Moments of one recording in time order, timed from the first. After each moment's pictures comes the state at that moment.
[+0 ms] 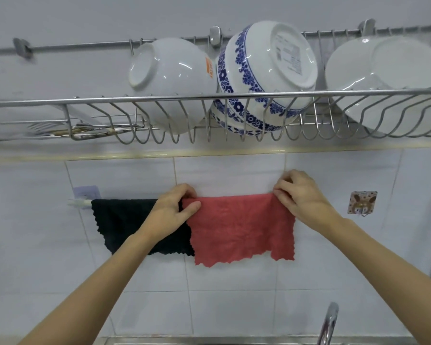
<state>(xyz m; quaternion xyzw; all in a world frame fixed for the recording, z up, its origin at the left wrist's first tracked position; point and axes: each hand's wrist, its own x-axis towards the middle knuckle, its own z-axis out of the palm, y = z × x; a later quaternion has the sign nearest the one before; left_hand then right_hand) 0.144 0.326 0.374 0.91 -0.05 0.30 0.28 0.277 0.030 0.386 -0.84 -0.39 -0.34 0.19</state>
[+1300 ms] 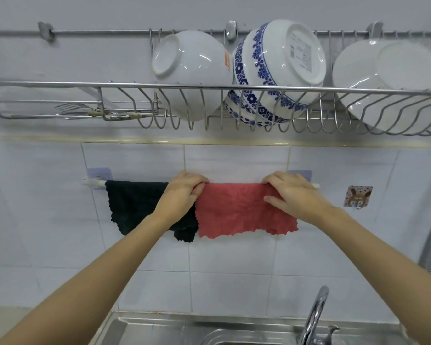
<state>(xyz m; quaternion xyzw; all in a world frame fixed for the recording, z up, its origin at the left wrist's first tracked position) 0.140 0.317 0.373 0.92 -0.04 0.36 0.17 0.237 0.043 0.398 -0.87 -0.43 -0.26 0.06</state>
